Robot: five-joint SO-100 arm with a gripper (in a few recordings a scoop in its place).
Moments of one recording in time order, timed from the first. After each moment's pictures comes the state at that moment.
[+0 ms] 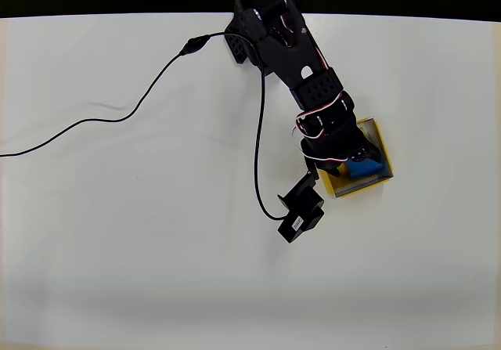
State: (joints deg) arm -38.8 111.4 125.4 44.1 -71.7
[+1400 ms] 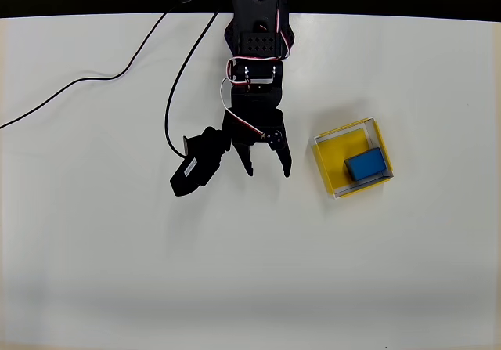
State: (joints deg) arm -5.2 165.2 172.6 33.2 -86.7
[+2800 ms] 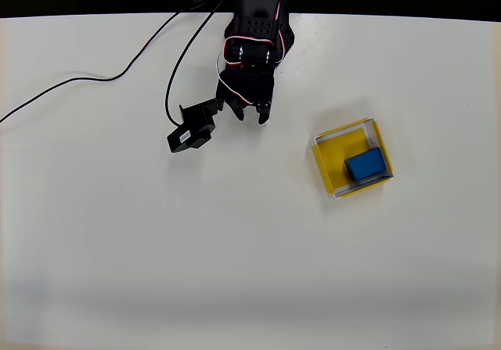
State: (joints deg) arm 2.5 190.0 178.6 76.8 -88.5
